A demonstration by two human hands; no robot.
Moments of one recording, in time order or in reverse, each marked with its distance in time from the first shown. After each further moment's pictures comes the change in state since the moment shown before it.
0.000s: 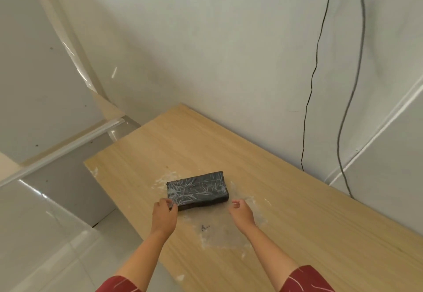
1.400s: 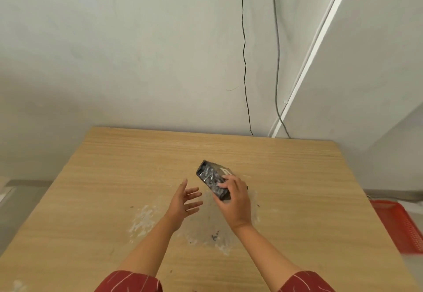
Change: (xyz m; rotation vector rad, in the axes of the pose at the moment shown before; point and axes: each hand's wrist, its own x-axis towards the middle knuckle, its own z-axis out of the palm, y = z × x) left_hand 0.119 0.073 0.018 -0.435 -0.970 -0.213; right_hand -0.025 -0.060 0.066 -0.363 1.049 -0.533
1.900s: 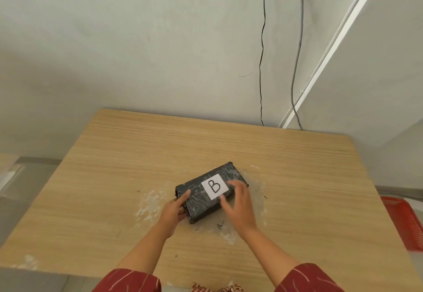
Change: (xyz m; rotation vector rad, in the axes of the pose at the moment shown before) left_hand 0.010 -0.052 -0.054 0.001 0.102 -0.014; right_hand -0.042 0.020 0.024 0.106 -0.386 0.309
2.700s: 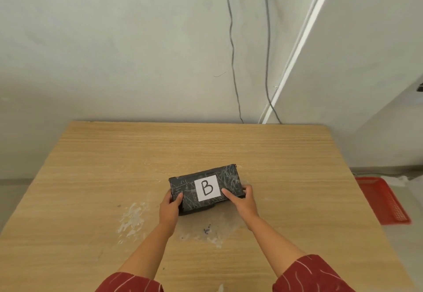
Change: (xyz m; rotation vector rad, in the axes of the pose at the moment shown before) left_hand 0.009 0.012 0.049 0.222 0.107 0.194; right_hand 0.017 0.042 -0.044 0.503 -0.015 0.722
